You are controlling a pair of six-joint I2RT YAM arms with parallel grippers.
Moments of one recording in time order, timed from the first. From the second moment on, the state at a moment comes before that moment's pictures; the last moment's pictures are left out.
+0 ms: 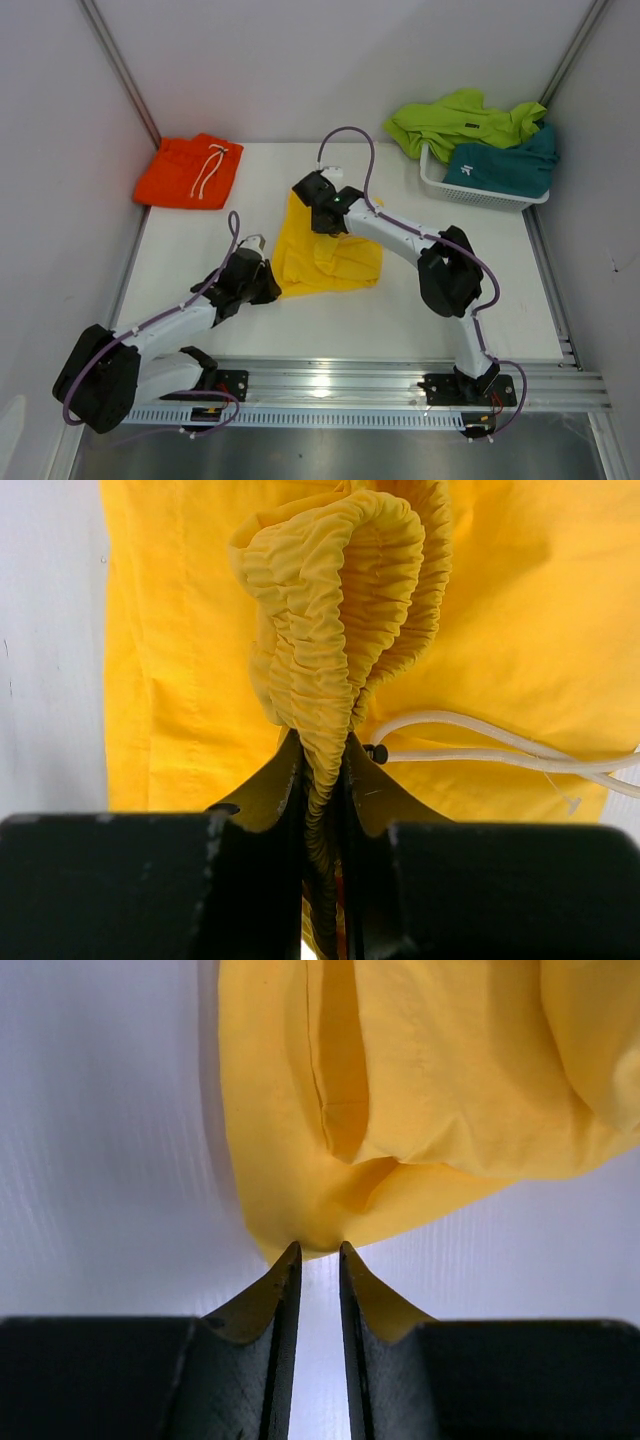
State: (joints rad) left arm -0.53 1.10 0.43 -0.14 -0.03 -0.60; right arm 0.82 2.10 1.82 -0.70 0.41 0.68
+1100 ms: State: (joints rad) left arm -0.53 1.05 0.41 -0.15 -0.02 -0.60; right arm 0.85 1.92 1.50 -0.21 0.18 0.74
